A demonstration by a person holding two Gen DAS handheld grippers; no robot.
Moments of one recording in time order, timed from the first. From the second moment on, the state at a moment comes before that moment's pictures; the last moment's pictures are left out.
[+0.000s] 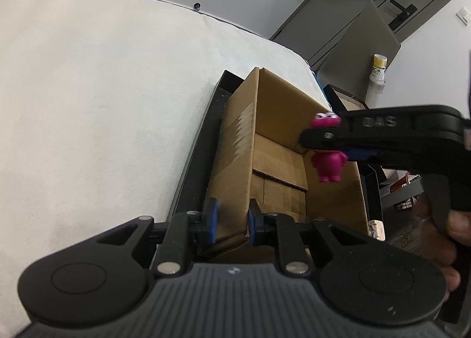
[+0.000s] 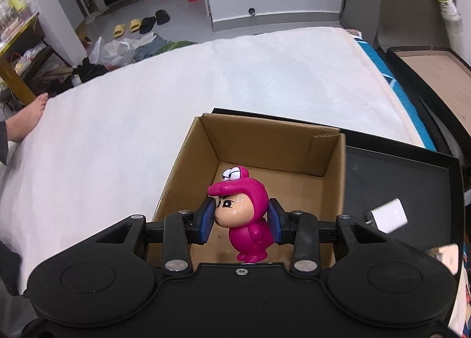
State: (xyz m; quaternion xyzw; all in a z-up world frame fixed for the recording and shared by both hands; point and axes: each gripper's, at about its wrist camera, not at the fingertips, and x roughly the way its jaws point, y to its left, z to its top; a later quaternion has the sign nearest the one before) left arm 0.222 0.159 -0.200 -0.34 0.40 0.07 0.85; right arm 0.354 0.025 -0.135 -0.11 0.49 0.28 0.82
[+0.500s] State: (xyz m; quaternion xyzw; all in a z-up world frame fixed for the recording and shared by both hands) left arm 0.220 0.165 -0.202 -0.35 0.40 0.06 0.84; right arm 0.368 0.059 -0.152 -0.13 0.47 0.30 0.82
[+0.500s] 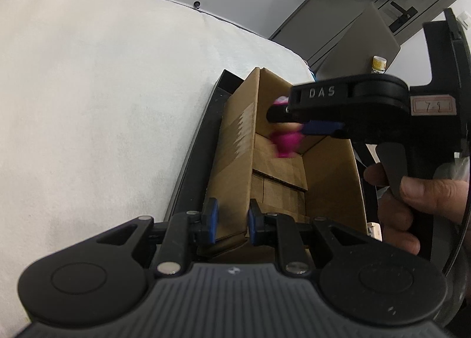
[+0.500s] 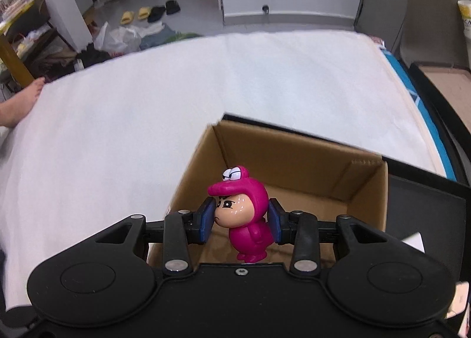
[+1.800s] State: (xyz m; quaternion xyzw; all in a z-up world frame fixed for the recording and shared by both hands) left arm 0.222 0.154 -0.192 -0.32 0.41 0.09 0.85; right arm 0.319 -0.095 -0.044 -0.08 0.45 0.22 0.86
